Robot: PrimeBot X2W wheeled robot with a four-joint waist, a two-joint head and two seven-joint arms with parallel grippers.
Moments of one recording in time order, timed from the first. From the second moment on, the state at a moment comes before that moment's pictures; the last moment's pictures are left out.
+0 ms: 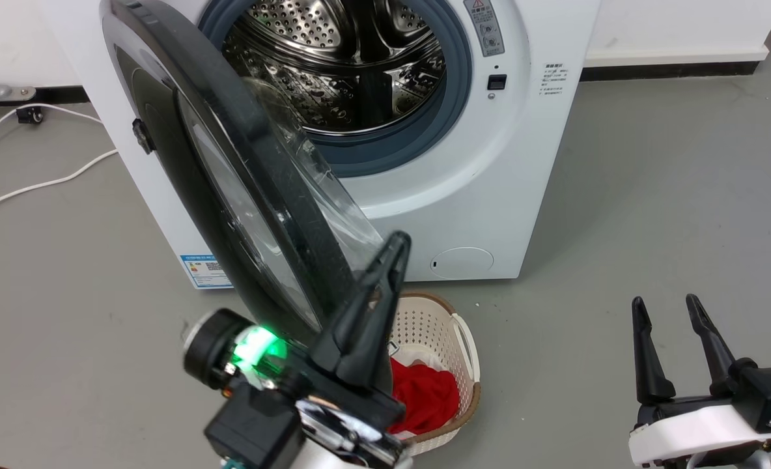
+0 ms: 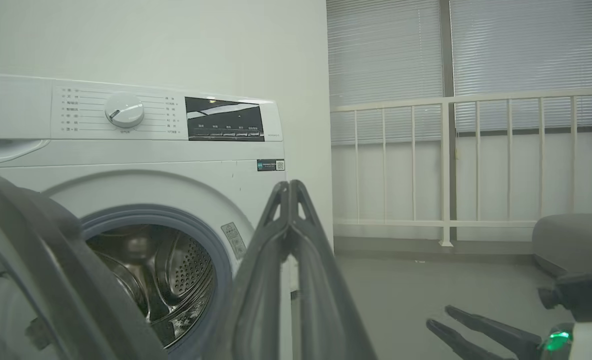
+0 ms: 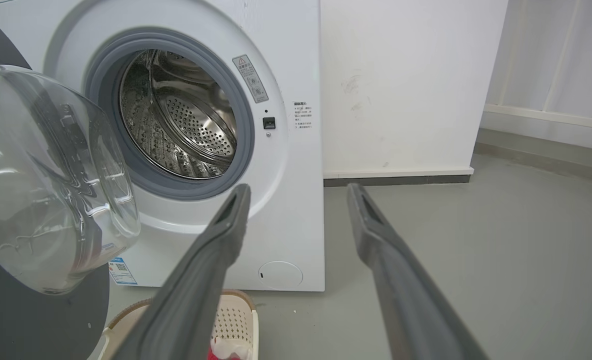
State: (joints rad) left arm -0.08 0.06 -0.42 -0.43 -0.11 -0.10 -0.17; right arm 0.03 -0.05 -0.04 0.03 0.10 0.13 -0.23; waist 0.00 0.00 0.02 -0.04
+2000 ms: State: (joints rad) left arm -0.04 0.08 -0.49 -0.06 -0.16 0.06 -0.18; right arm 0.01 -0.05 -0.02 0.08 0.16 0.13 -0.21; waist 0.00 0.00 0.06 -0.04
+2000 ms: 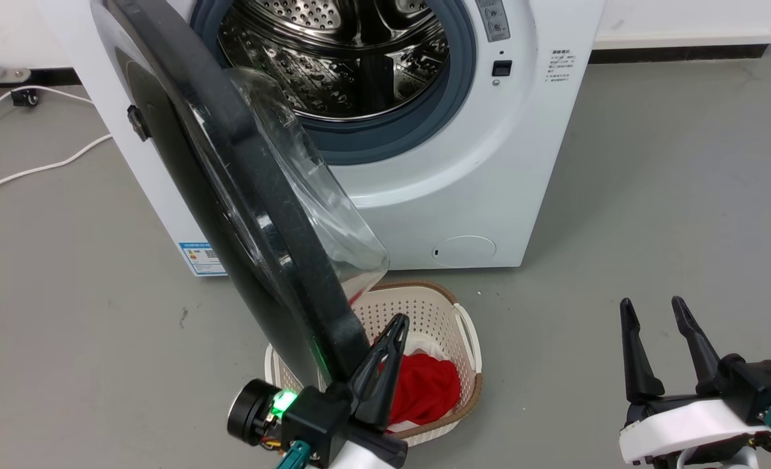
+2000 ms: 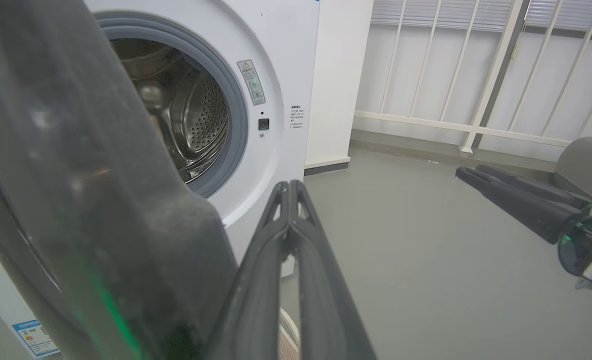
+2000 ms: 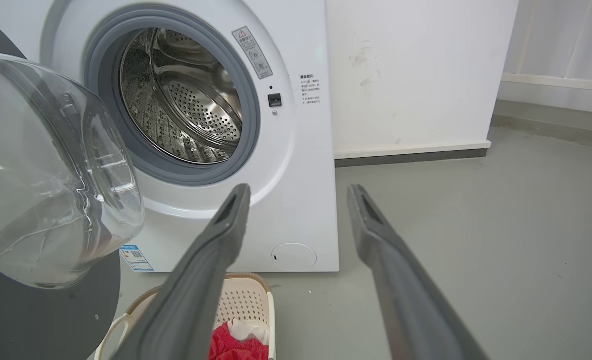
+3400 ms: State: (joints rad) left arm 0.16 0.20 -0.28 -0.24 -0.20 0.25 -0.19; right arm 0.04 -0.05 -0.07 -0.02 0.13 0.13 -0.15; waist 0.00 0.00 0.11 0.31
